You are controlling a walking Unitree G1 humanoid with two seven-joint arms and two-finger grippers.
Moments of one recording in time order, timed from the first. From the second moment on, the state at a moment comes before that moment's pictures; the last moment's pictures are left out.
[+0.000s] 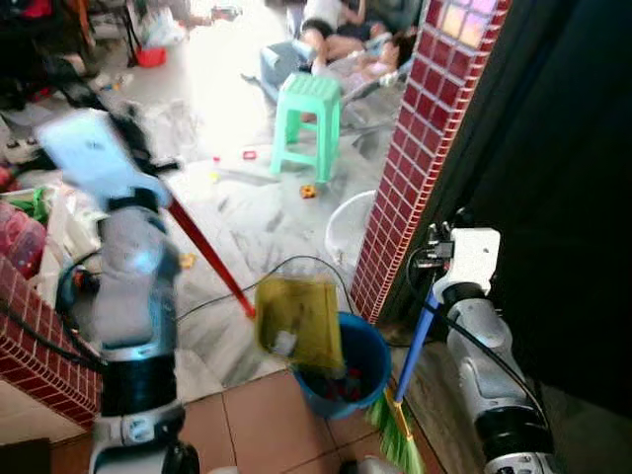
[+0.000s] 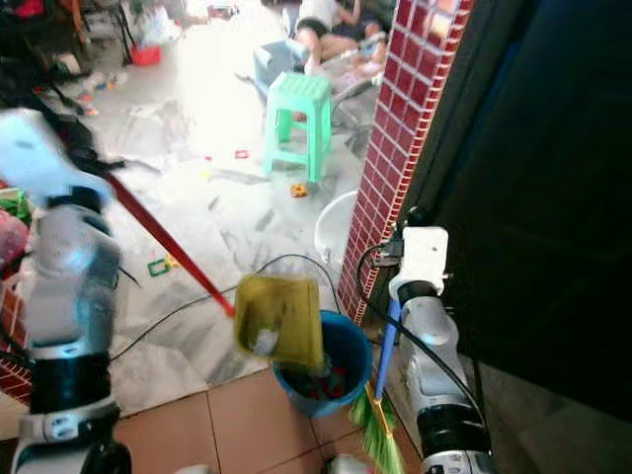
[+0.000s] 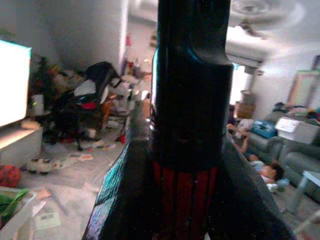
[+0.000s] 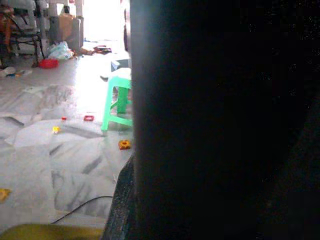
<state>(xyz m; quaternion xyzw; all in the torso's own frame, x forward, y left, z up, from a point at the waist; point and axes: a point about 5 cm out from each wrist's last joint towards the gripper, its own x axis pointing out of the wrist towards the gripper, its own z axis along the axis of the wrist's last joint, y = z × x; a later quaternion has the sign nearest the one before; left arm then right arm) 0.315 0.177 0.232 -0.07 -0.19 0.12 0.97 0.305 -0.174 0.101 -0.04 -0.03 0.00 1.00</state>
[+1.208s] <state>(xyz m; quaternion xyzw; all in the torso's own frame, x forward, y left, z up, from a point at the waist) 0.265 0.024 0.246 0.14 -0.28 -0.36 0.88 0.312 -0.172 0.108 -0.03 -0.05 0.00 1.00</state>
